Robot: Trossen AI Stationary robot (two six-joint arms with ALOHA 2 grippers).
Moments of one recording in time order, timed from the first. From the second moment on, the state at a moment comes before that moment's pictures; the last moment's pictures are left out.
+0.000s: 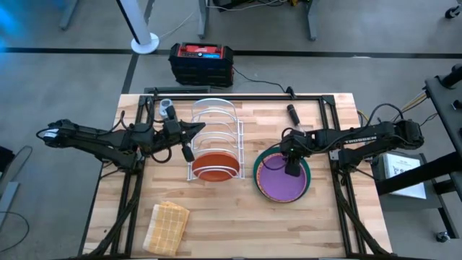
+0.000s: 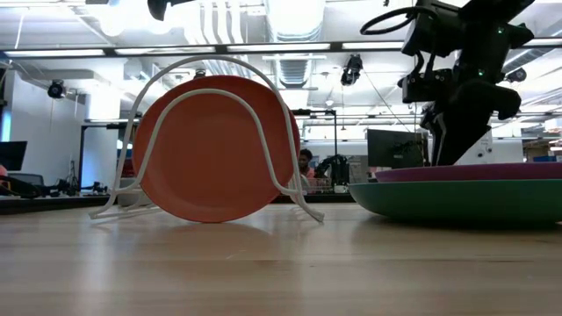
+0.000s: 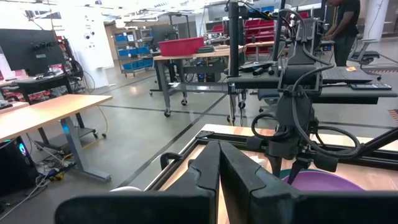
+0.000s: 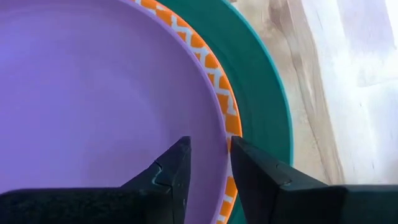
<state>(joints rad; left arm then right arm) -0.14 0.94 0.76 0.20 -0.57 0.09 -0.05 1.21 0.65 -0.61 0.08 0.11</state>
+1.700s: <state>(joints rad) -0.14 0.94 0.76 0.21 -0.57 0.09 -0.06 1.26 0.63 -0.55 0.08 0.13</state>
